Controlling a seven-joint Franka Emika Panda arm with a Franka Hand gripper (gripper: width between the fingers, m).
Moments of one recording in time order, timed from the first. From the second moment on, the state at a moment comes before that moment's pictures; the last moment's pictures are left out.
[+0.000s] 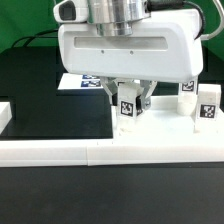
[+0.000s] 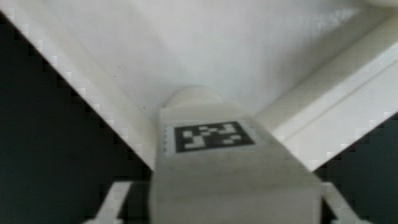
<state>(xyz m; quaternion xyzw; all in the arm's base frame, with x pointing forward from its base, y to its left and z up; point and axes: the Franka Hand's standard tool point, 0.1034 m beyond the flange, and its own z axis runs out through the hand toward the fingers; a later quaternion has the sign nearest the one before) 0.628 0.003 0.068 -0.92 0.39 0.00 0.06</state>
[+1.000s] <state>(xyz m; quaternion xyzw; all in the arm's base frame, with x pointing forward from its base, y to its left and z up) 0.624 0.010 0.065 -0.82 0.57 0.02 0.12</state>
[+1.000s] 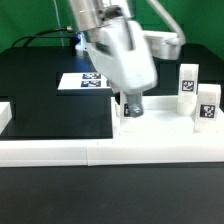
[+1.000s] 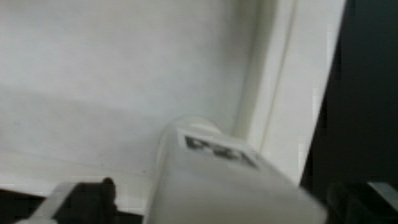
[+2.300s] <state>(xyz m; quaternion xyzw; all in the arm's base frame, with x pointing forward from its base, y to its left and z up) 0.625 -0.003 0.064 -0.98 0.15 -0.05 0.07</state>
